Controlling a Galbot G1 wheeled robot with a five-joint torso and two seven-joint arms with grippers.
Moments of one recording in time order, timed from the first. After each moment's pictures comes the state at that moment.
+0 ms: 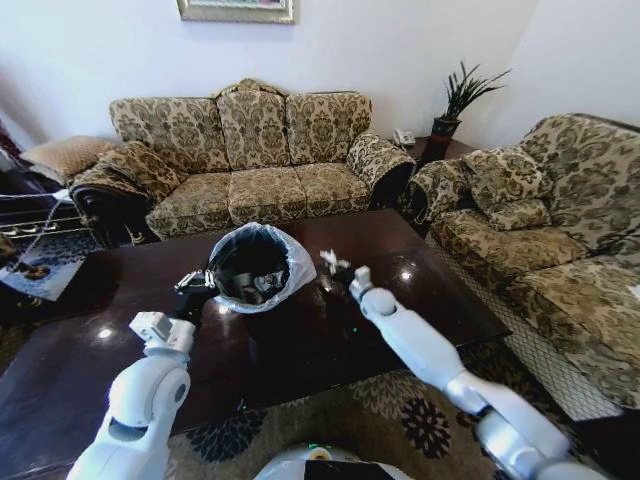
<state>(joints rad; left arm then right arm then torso) 1.46 -1.25 -0.74 -2.36 -0.42 0.31 -0.12 -0.41 1.14 -0.22 1.45 0.57 -0.06 -0.02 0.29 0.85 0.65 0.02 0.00</state>
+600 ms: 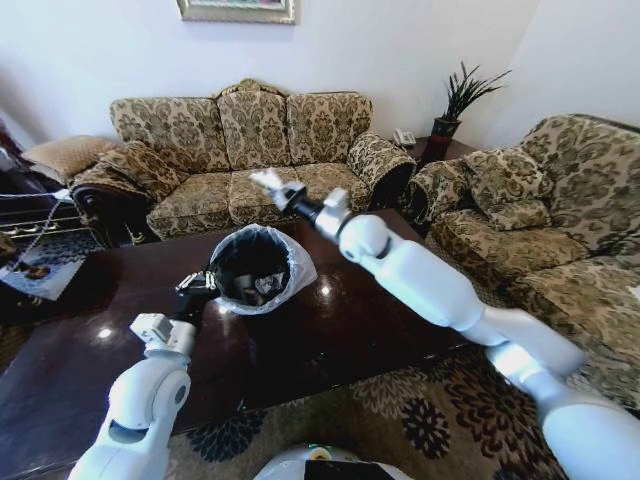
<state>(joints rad) 1.46 -1.25 -0.76 -2.37 -0.44 0.32 -0.13 0.01 1.15 -0.63 1.69 0.74 -0.18 -0.05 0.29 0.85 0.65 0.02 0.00</state>
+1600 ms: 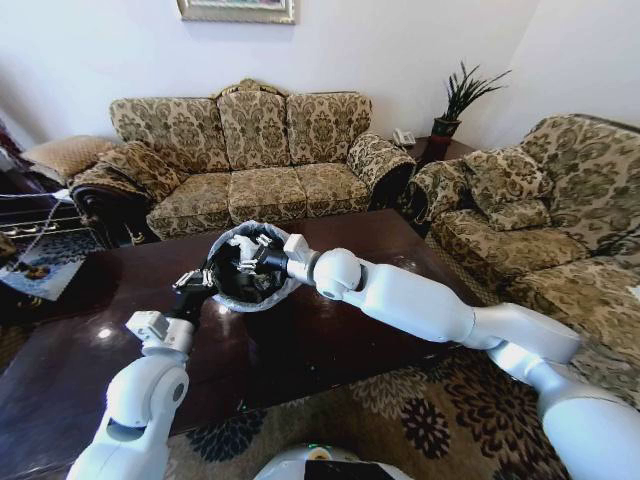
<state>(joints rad) 1.45 -1.26 -0.76 -2.37 -0.44 0.32 -0.13 0.02 1.16 -0.74 1.79 0.81 -0.35 -0.01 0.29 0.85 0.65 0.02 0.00</state>
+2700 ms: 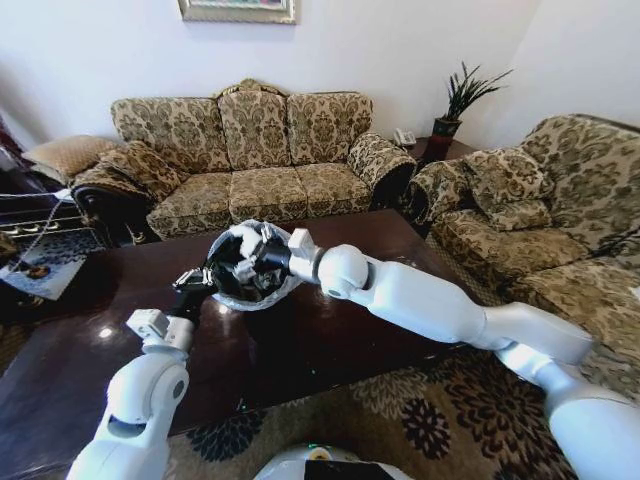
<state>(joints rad) 1.43 -1.25 -0.76 -2.35 -0.45 0.32 -0.12 0.01 1.12 -0.72 1.85 0.87 -0.32 0.02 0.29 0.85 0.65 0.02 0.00</state>
